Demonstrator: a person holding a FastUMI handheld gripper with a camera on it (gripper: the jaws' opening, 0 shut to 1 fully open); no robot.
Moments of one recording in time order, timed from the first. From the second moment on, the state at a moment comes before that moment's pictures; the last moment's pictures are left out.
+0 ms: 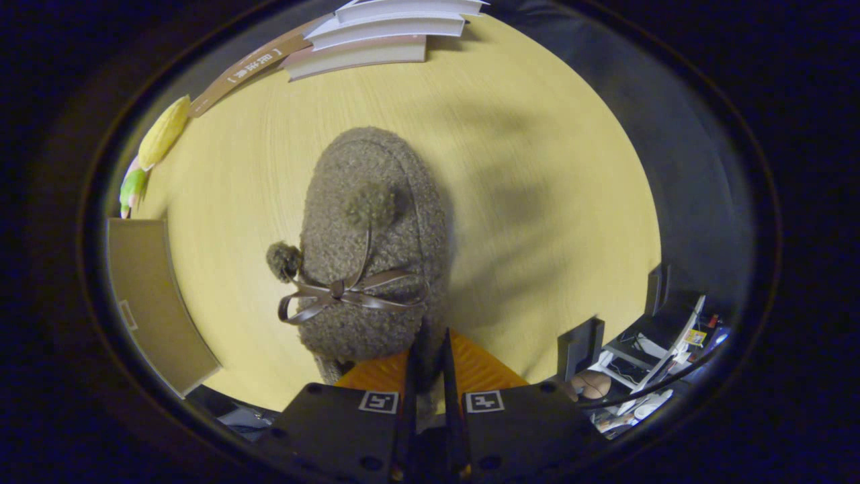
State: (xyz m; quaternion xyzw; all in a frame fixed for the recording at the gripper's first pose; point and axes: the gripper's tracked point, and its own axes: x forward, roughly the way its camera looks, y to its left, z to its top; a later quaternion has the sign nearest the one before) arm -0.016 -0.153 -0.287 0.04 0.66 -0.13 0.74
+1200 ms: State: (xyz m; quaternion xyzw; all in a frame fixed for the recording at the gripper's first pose) arm -0.047 -0.107 -0.147 -0.04 0.58 -0.27 0.77
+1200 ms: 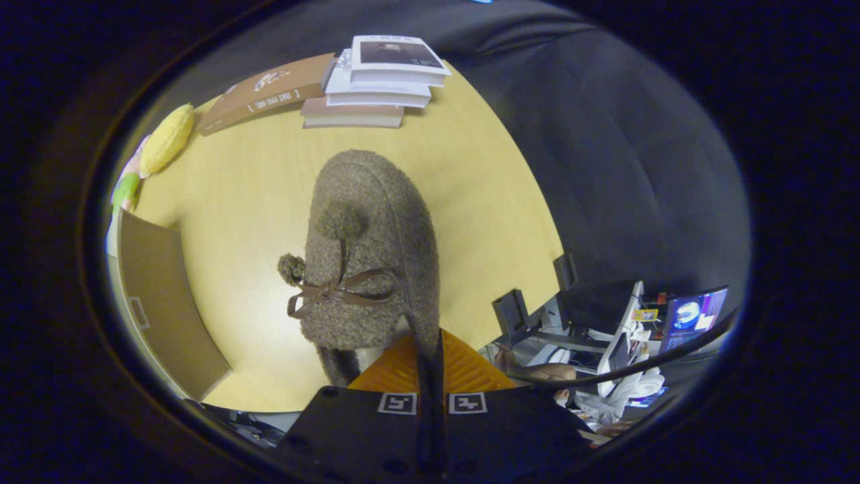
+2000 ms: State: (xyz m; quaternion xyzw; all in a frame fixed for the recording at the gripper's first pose) arm -0.053 0.129 -0.035 -0.08 0.56 -0.21 0.80
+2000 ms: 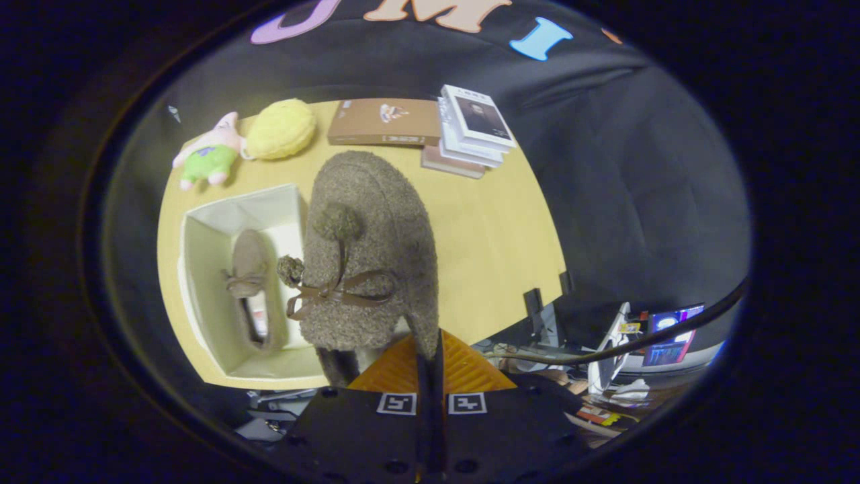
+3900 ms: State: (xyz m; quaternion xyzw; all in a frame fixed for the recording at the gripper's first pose) arm -0.036 0.121 -0.076 -0.03 0.46 -0.12 0.88
